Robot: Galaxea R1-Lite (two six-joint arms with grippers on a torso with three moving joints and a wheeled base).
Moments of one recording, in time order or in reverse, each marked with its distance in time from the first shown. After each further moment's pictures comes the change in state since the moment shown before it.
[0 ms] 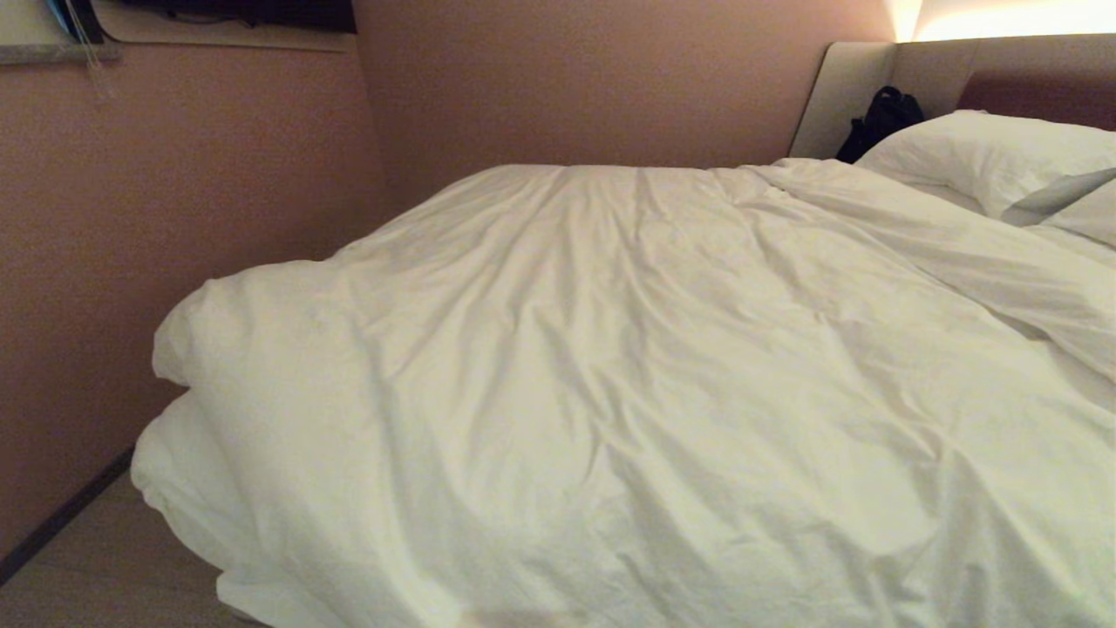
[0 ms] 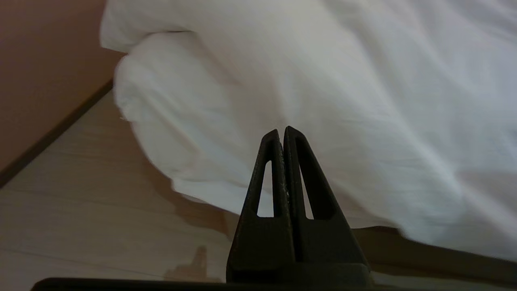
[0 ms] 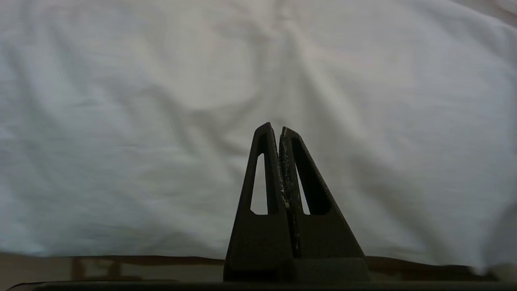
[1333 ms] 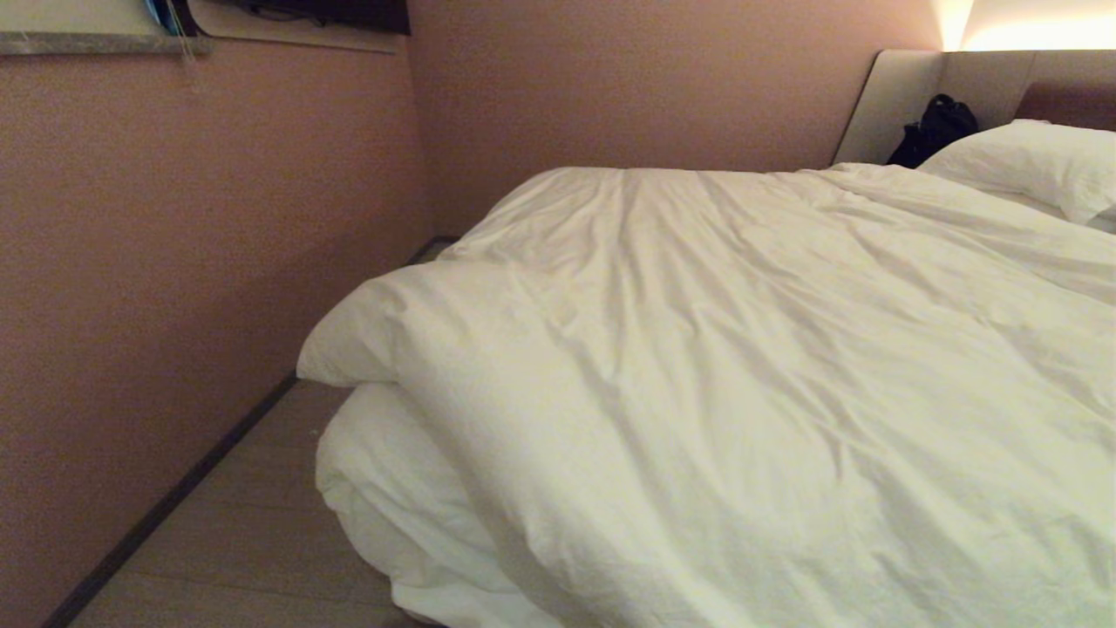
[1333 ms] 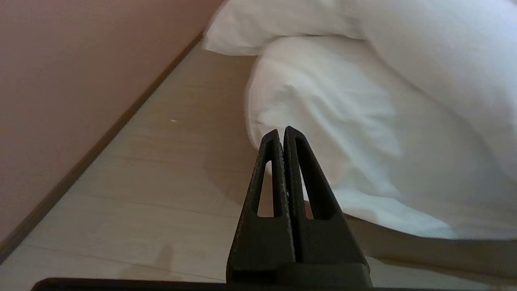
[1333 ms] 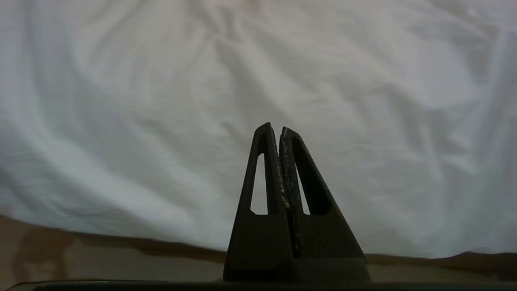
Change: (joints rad) left arm -0.001 0.000 0.000 0.000 0.000 -0.004; right arm 0.000 0.000 0.000 0.000 0.001 0.000
